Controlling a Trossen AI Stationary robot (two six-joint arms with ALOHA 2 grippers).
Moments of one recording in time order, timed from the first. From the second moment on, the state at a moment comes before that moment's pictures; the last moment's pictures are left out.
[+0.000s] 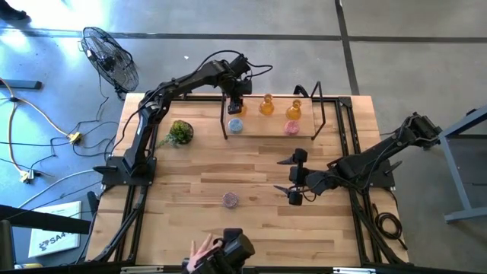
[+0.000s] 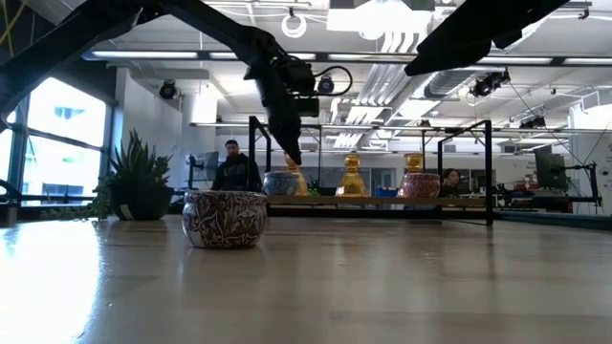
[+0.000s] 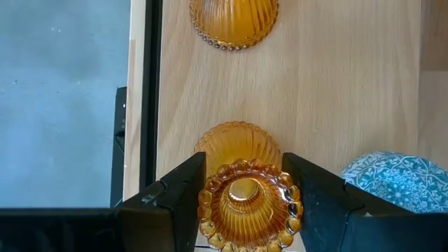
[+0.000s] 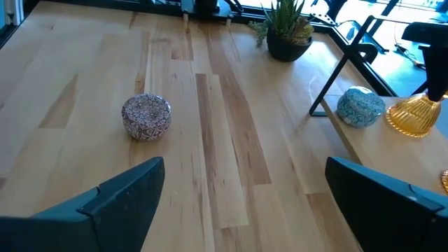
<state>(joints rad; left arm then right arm) 0.65 2.15 2.02 -0.99 0.15 0.60 0.44 1.21 0.72 -0.09 0.59 0.19</state>
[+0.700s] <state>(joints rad) 0.61 2.15 2.02 -0.95 0.00 0.63 0.44 1.21 0.72 -0.10 0.59 0.19</state>
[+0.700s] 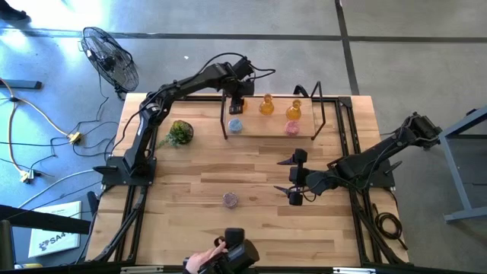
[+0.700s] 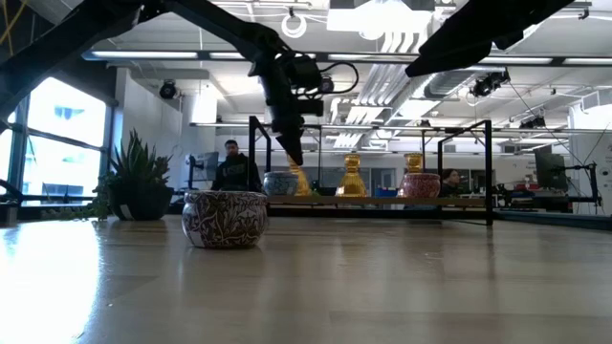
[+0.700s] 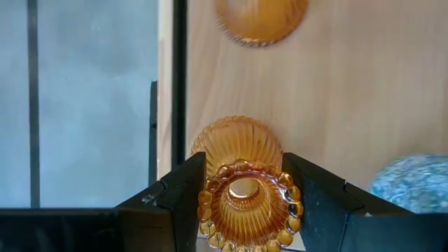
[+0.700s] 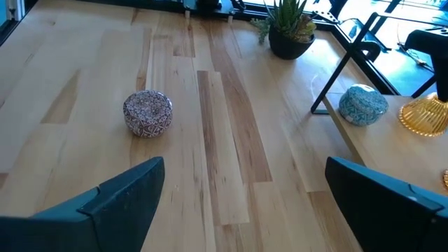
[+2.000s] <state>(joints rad) 0.48 2.15 2.32 -1.05 -0.08 0.50 0.44 1.21 0.72 -0.10 0.59 0.19</state>
